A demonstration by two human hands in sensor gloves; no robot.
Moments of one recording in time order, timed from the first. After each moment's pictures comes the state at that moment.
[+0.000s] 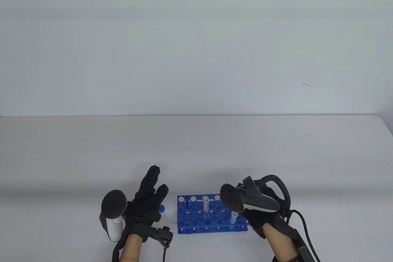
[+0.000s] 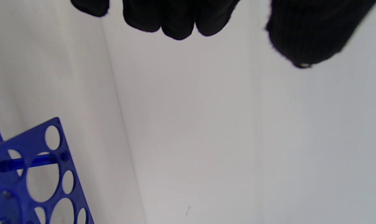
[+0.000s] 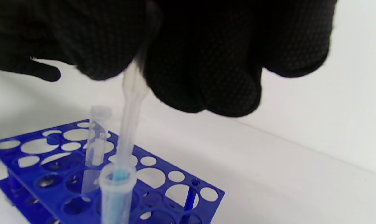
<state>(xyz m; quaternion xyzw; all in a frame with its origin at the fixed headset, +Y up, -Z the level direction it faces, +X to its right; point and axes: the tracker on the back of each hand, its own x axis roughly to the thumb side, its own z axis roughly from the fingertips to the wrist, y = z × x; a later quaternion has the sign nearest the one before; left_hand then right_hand) -0.199 -0.721 -0.346 0.01 -0.02 0.66 0.75 0.100 -0.612 -0.340 -0.22 0.00 -0.97 0.09</state>
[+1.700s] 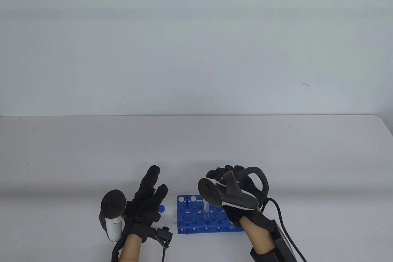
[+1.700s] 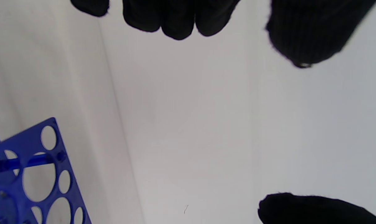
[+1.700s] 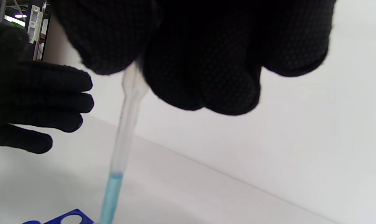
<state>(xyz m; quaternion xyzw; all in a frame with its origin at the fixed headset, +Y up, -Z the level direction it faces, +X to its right) -0.201 -0.720 -0.346 0.01 -0.02 0.66 0.75 0.043 -0.584 -0.343 -0.22 0.12 -0.96 0.08</state>
